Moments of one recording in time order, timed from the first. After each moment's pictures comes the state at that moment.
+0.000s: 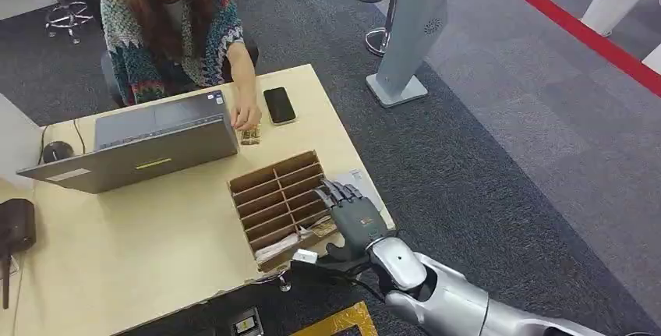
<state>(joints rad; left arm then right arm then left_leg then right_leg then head) -0.11 0.01 -1.09 -0.27 0.70 0.65 -0.02 -0.09 -0.45 0.70 -1.70 1.10 -0.29 0.46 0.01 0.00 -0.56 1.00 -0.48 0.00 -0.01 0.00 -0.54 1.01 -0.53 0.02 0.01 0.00</state>
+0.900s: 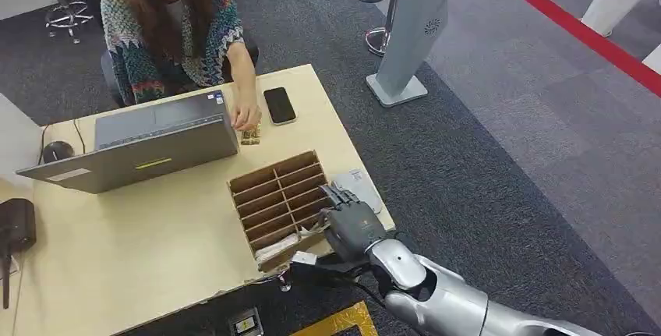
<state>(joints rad) -0.11 0.01 -1.09 -0.27 0.69 0.65 -0.02 -0.09 -0.44 0.70 -1.70 1.03 -0.28 0.44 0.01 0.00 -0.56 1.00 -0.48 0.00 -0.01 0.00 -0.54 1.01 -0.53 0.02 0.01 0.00</state>
